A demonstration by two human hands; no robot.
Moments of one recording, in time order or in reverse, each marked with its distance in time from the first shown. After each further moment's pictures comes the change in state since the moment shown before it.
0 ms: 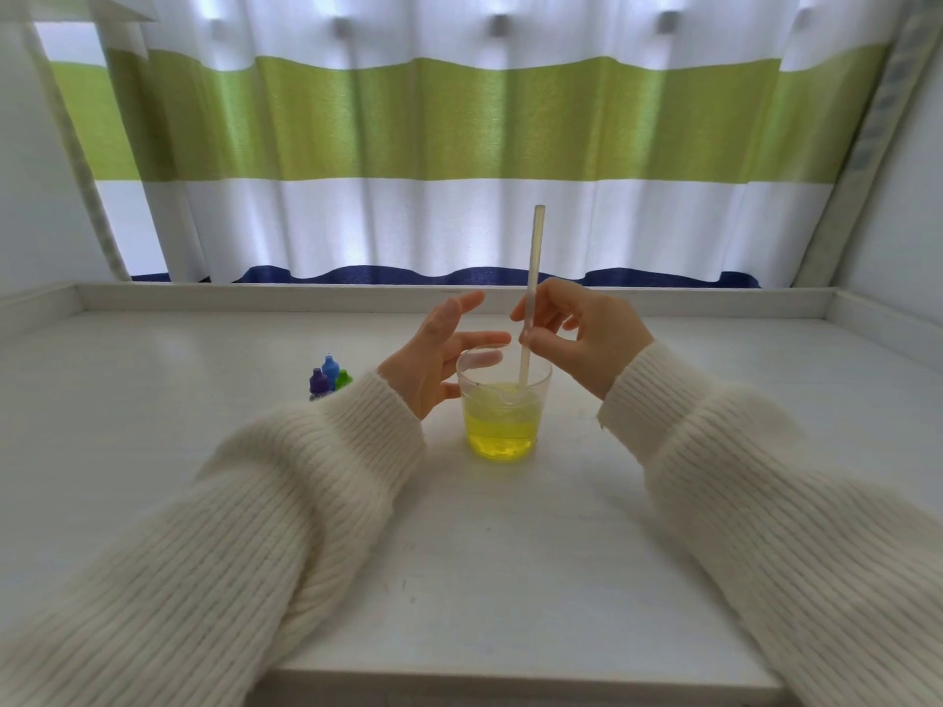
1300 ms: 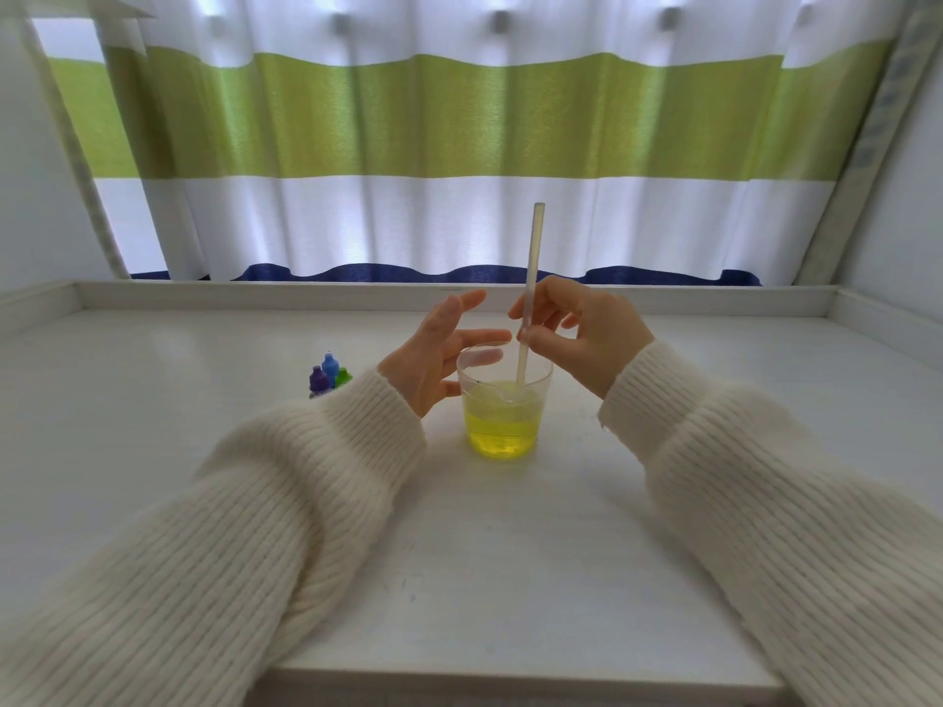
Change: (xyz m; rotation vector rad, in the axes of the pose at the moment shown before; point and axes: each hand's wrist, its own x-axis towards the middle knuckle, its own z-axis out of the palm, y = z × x) left_hand -0.003 0.003 0.003 0.010 0.011 -0.013; right_hand -0.001 -0.004 -0.001 0.005 -0.002 -0.008
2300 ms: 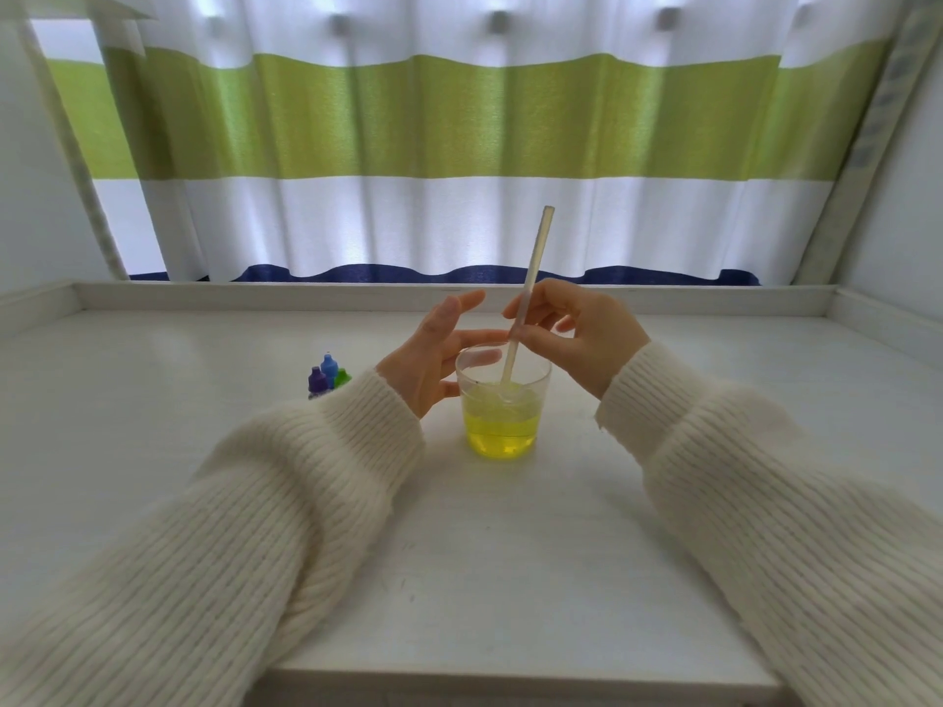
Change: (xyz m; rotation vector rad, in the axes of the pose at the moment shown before) left_hand -0.001 0.001 0.001 -0.005 0.011 -0.010; right_hand 0.000 -0.002 0.003 0.050 -0.004 0.021
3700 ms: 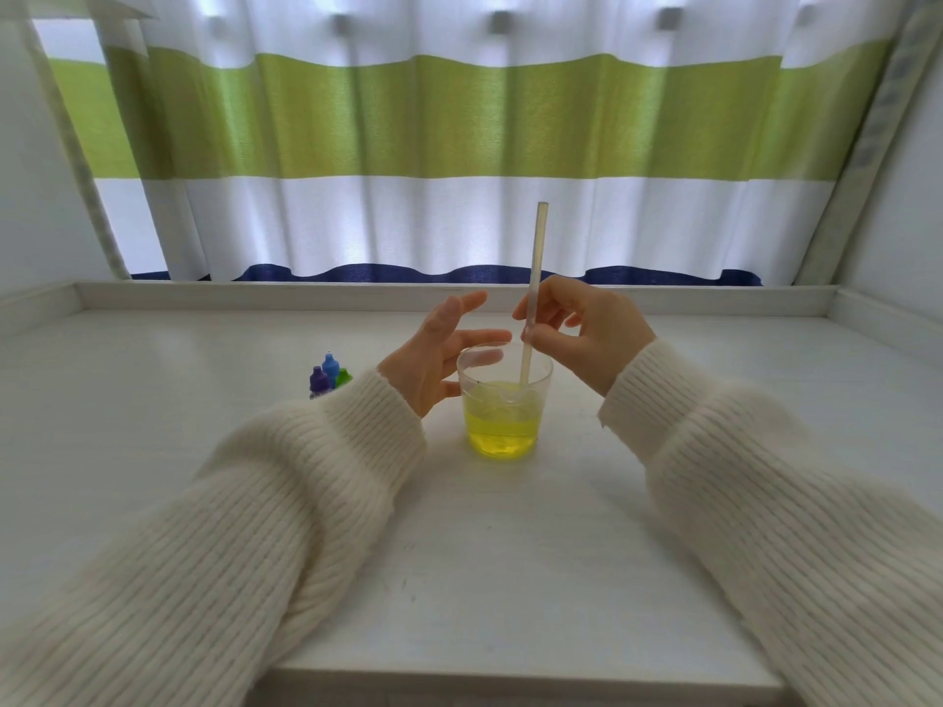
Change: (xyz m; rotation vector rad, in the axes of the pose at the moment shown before) left_hand -0.001 0.000 0.000 0.011 -0.017 0.004; right_hand 0.002 0.006 -0.003 -0.056 0.025 -0.025
